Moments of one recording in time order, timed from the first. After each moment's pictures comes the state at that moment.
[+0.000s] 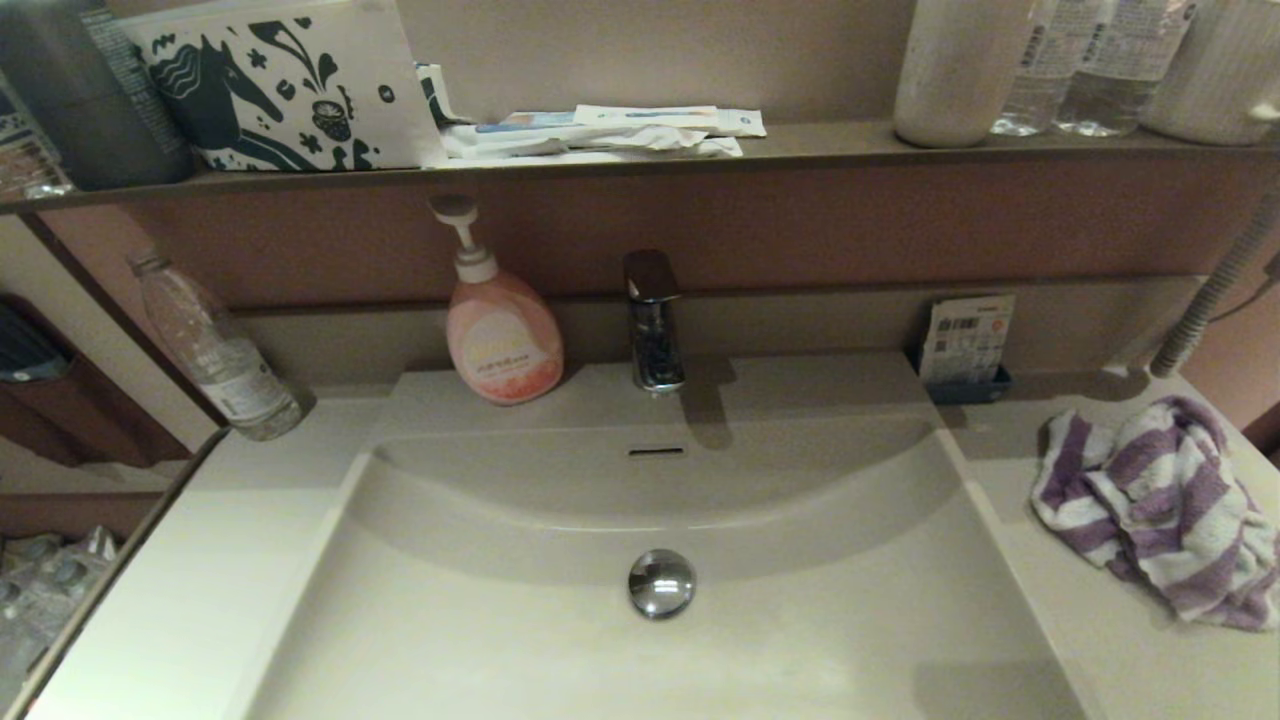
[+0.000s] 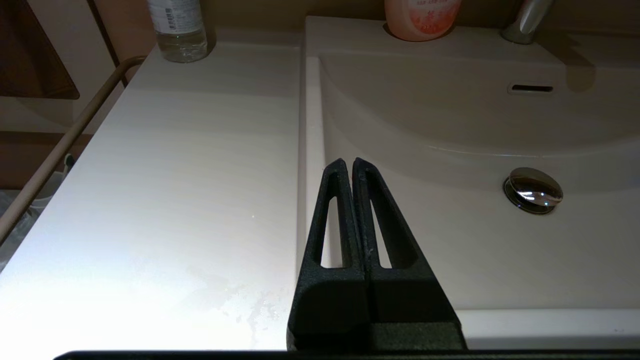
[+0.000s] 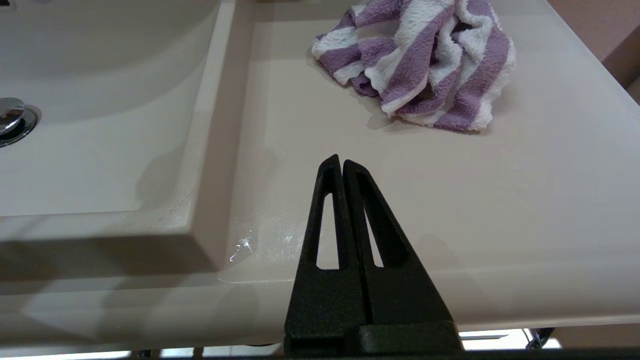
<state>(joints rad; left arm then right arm) 0.00 0.00 0.00 -0.08 0.01 -0.07 0.00 0.00 -0.01 0.04 -0.01 0.01</state>
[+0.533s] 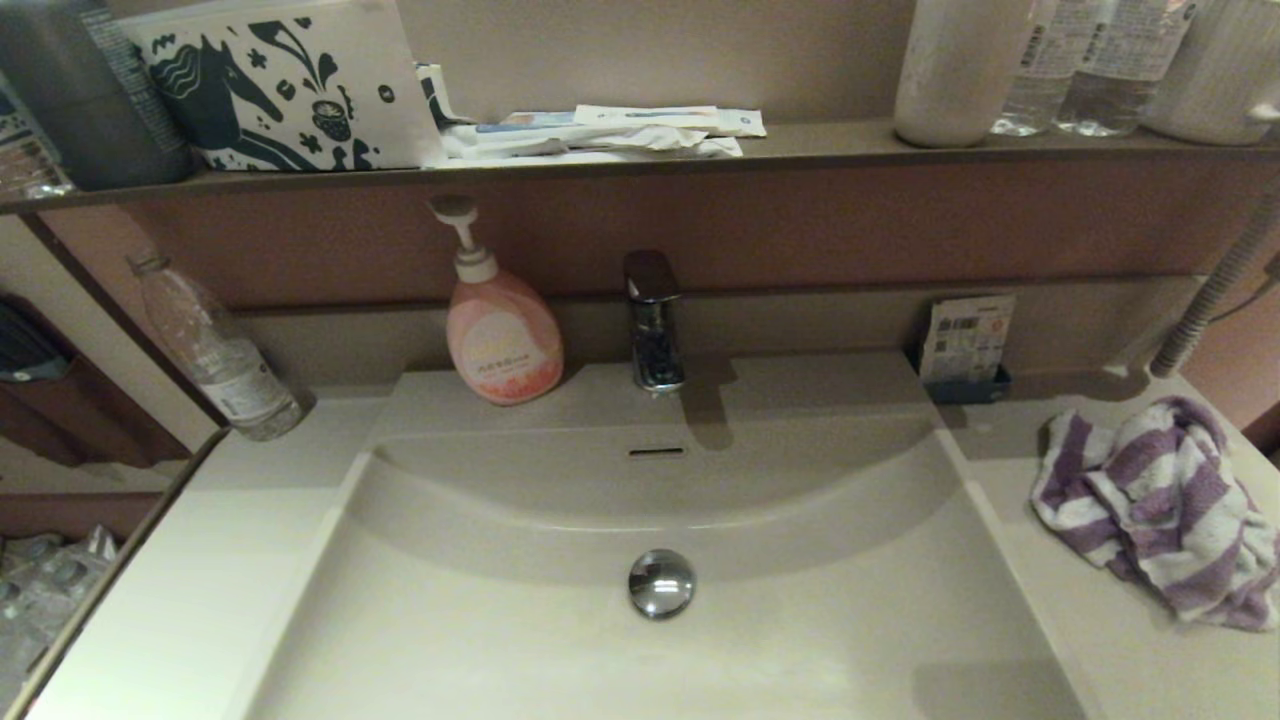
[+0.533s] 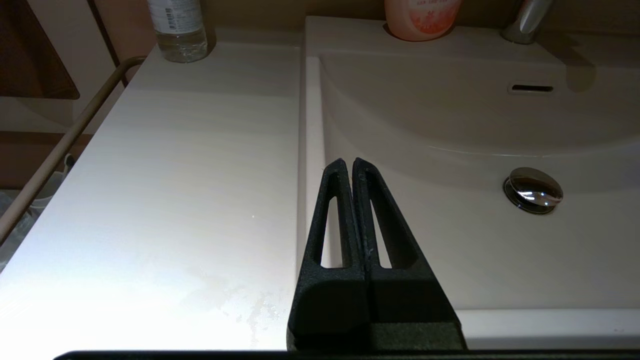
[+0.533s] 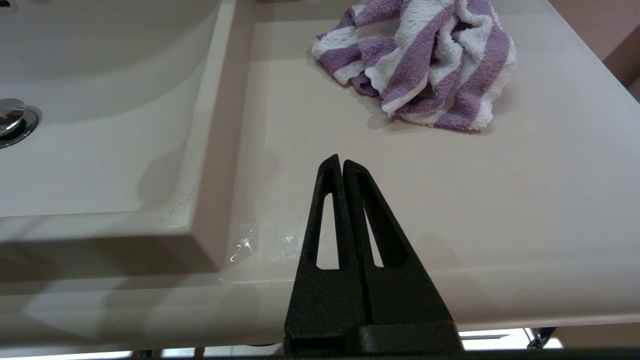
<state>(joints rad) 0.00 0.00 0.00 -0.08 0.01 -0.07 0.00 0.00 -0.01 0.04 -0.01 0.01</state>
